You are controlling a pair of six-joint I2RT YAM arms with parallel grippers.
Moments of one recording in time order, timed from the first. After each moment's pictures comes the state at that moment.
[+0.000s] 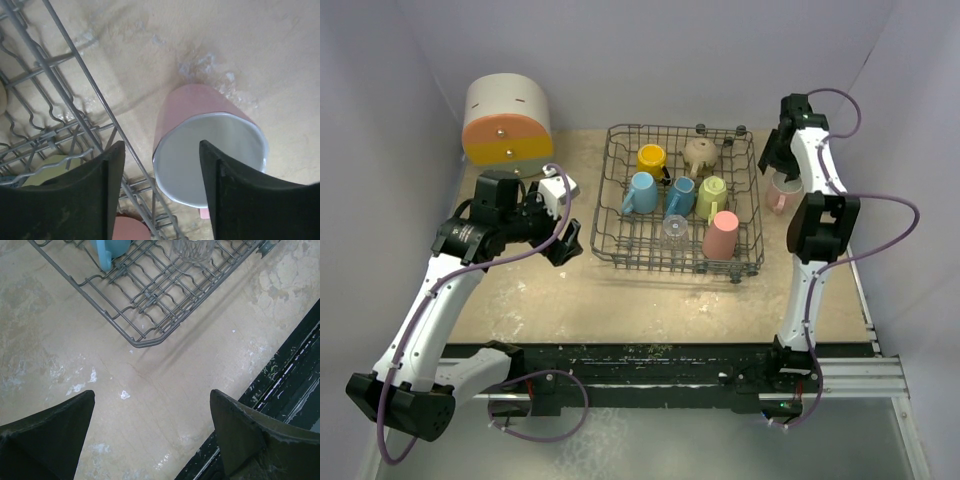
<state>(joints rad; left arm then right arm) -0.28 1.06 1.20 -0.88 0.45 0.32 -0.07 2.29 2.21 -1.07 0.20 0.34</state>
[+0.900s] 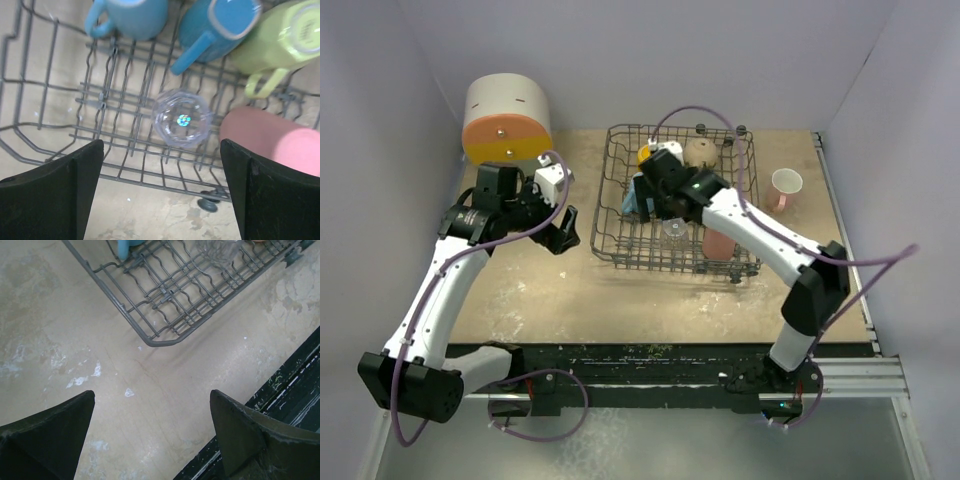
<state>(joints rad) -0.22 1.15 1.21 -0.86 0.47 0.27 0.73 1.69 1.64 -0.84 0.43 0.42</state>
